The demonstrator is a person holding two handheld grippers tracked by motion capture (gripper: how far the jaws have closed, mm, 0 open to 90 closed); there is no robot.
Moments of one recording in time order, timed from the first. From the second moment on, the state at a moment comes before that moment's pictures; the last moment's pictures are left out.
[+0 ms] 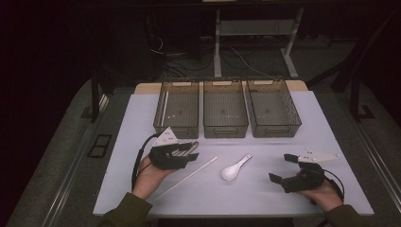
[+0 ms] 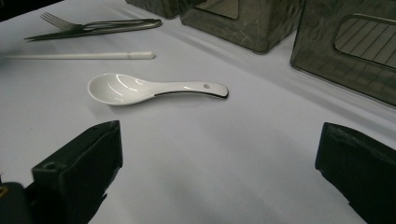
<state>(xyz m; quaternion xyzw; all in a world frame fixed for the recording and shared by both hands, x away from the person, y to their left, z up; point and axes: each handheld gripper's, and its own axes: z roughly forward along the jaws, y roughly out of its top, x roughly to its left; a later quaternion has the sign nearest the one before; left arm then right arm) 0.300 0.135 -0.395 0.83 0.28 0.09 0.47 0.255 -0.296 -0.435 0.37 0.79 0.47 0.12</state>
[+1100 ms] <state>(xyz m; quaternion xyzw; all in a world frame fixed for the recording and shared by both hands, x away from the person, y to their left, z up) 0.292 0.122 -0.443 0.89 0.29 0.05 0.36 0.255 -0.295 -0.435 0.37 0.79 0.47 0.12</state>
